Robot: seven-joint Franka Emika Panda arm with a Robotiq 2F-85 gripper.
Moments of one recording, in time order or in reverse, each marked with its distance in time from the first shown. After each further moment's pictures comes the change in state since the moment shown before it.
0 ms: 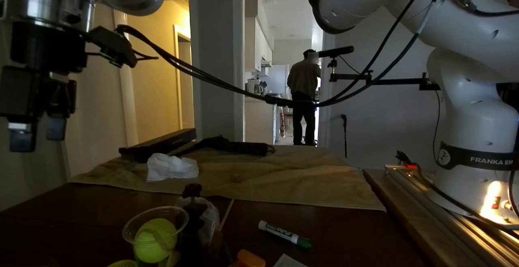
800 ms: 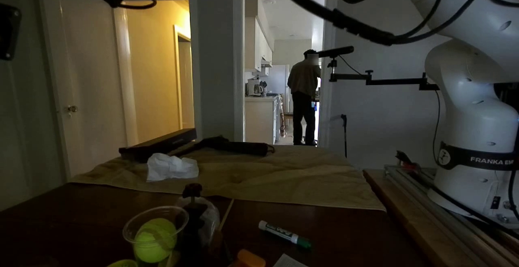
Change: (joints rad) arm 0.086 -0.185 0.078 -0.174 0.012 0.092 0.249
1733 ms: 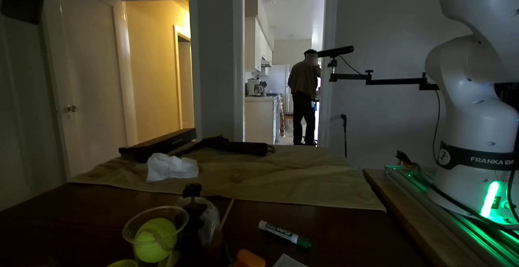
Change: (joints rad) arm -0.013 -0.326 0.051 -0.362 0.017 0.004 0.098
